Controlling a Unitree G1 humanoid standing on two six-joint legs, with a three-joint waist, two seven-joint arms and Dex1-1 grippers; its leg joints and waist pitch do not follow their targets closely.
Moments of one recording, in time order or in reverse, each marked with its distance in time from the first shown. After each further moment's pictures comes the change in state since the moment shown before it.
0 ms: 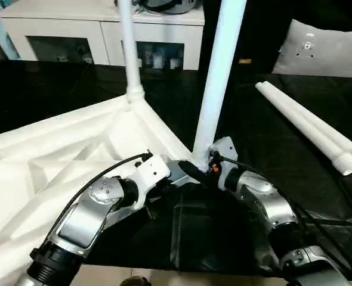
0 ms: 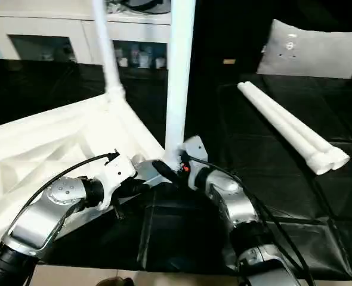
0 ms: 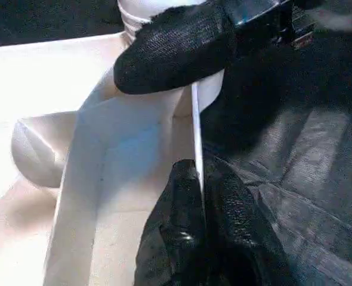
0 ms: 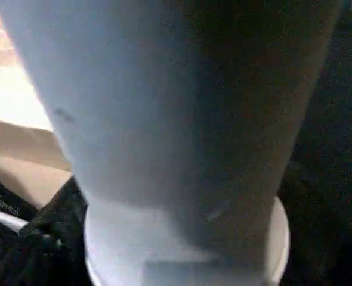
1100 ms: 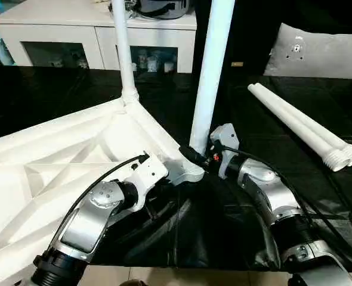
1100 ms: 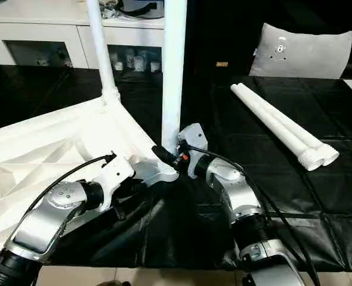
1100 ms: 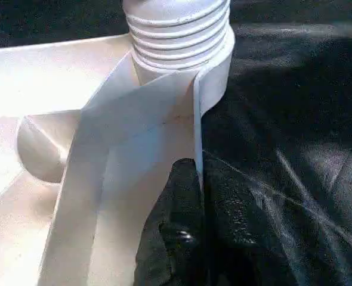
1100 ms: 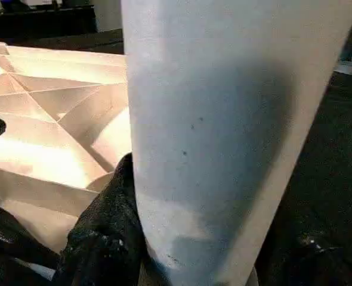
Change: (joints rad) left arm 0.044 -0.076 0.035 -0.027 0.045 0.060 0.086; right arm -0.037 0.005 0.009 -0.108 0.019 0.070 -0.018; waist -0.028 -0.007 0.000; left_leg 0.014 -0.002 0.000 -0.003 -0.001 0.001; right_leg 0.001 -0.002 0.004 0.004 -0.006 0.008
